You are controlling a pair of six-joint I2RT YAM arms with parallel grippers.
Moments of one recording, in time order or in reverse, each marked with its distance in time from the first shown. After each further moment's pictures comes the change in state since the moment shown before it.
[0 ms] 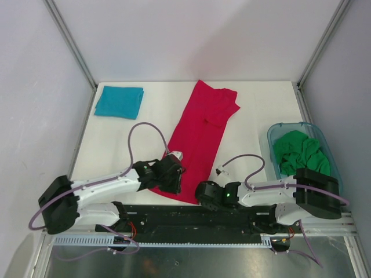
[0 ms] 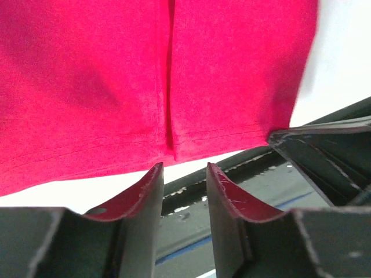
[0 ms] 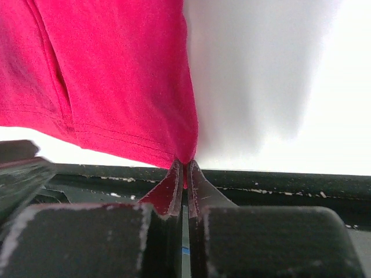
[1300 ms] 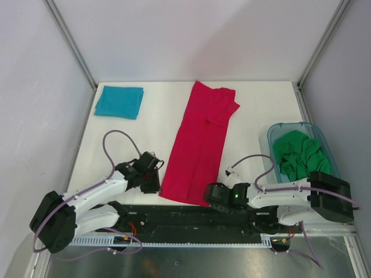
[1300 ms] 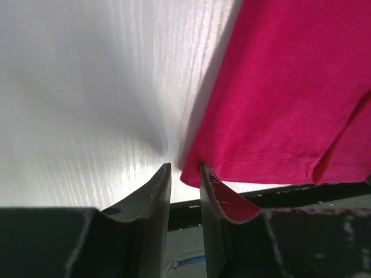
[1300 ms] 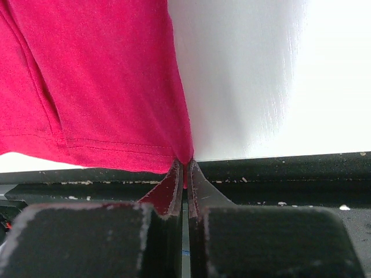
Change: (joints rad) left arm 0.327 -0.157 -0.173 -0.085 0.048 -0.048; right arm 0.003 -0.128 -0.057 -0.185 0.018 0.008
